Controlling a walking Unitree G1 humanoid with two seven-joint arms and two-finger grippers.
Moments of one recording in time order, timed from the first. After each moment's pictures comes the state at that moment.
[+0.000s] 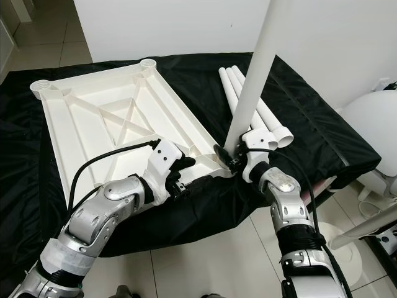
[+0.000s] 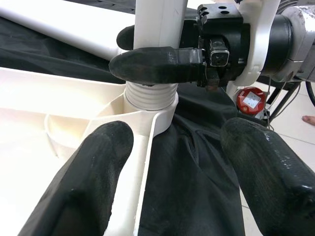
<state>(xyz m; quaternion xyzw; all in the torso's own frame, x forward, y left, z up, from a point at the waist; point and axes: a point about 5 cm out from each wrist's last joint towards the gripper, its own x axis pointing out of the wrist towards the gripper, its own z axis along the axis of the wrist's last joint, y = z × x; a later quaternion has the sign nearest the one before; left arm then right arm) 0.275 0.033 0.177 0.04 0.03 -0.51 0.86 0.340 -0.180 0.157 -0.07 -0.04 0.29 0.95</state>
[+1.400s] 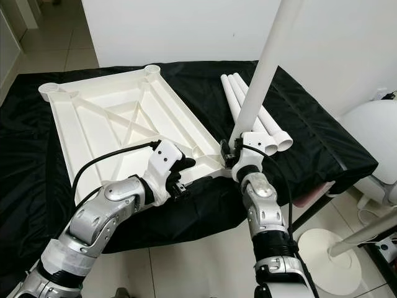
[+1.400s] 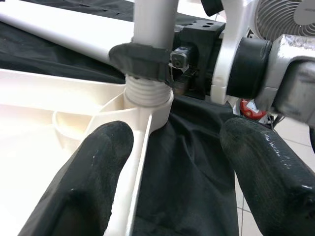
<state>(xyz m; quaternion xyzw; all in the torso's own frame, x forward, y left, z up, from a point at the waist) 0.275 0.033 0.175 0.04 0.03 -0.51 0.86 0.341 -0.160 0.143 0.03 -0.03 0.00 1.00</state>
